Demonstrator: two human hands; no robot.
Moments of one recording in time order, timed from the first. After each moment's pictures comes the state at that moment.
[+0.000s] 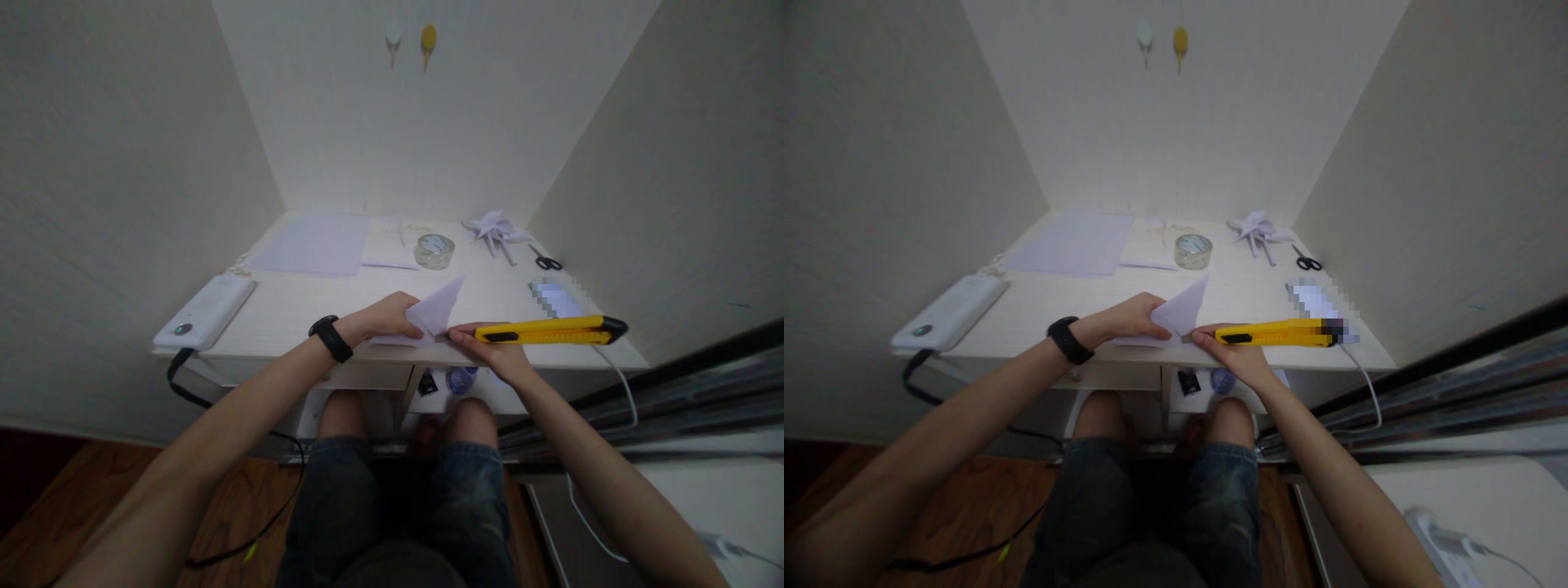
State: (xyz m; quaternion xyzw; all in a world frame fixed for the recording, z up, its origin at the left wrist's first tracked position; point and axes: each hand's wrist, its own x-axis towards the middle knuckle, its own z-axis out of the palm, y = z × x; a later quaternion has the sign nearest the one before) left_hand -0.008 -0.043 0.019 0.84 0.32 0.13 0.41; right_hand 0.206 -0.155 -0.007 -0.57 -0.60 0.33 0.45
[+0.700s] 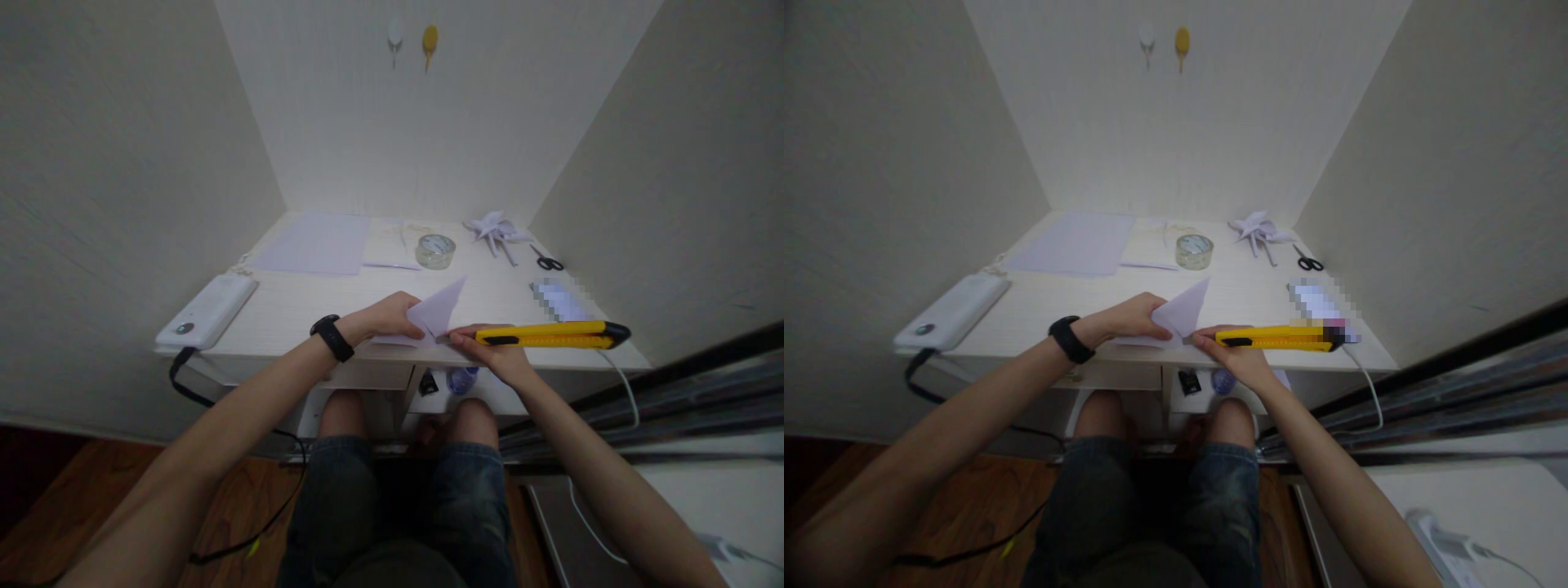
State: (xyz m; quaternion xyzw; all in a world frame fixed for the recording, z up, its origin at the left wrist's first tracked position) left_hand -0.008 -0.044 0.021 0.83 0.31 0.12 0.44; right_hand 0.206 -0.156 -0.006 -0.56 -0.62 0.33 0.44
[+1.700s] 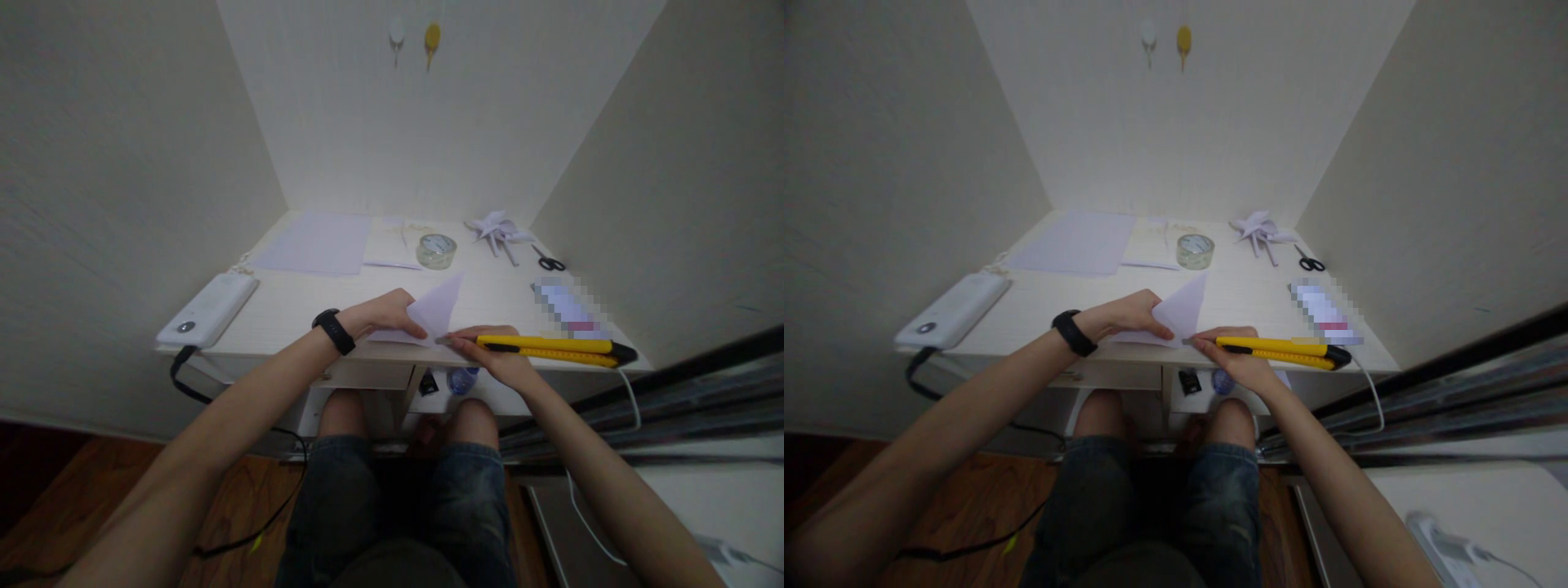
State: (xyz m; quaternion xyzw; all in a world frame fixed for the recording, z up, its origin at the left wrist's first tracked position) left_hand -0.010 -0.033 0.020 0.82 0.34 0.11 0.45; right_hand 0.212 -0.156 -0.008 -0.53 -0.69 0.28 0.41
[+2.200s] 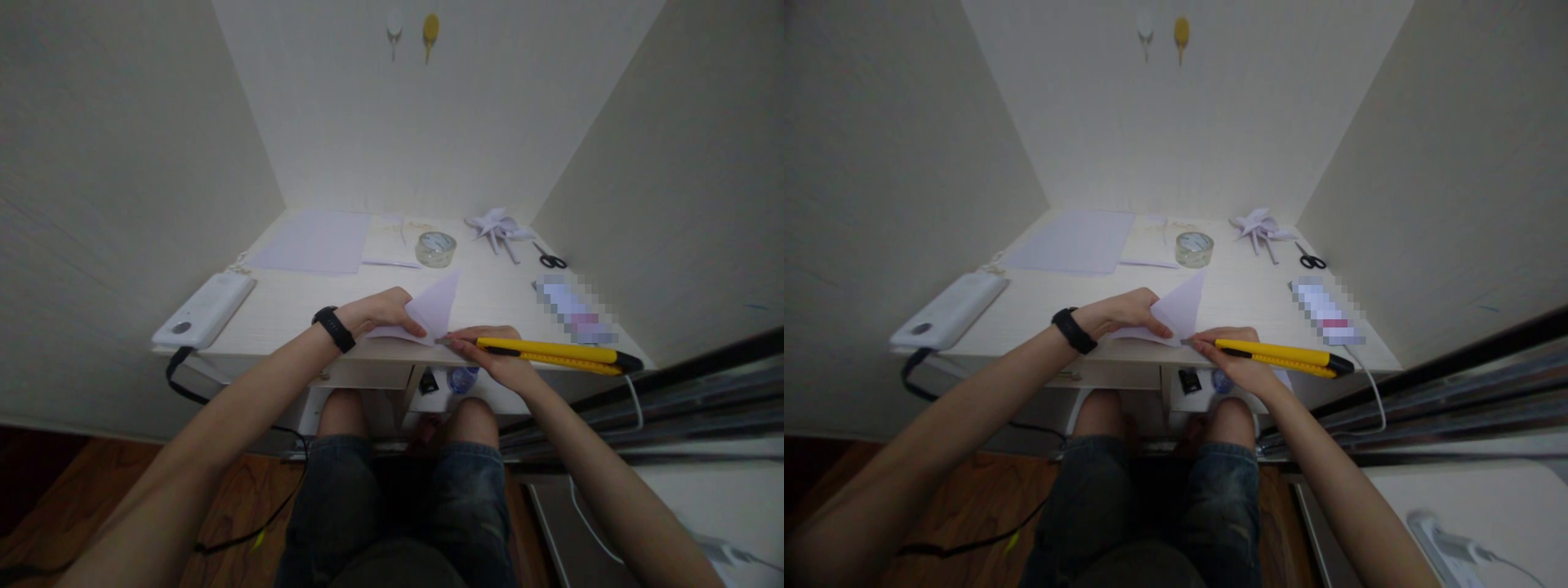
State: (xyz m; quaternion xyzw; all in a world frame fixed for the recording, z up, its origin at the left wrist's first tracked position) left_hand -0.008 -0.036 0.025 0.77 0.38 0.10 0.51; right_hand 0.212 -0.159 -0.007 -0.52 -0.70 0.28 0.41
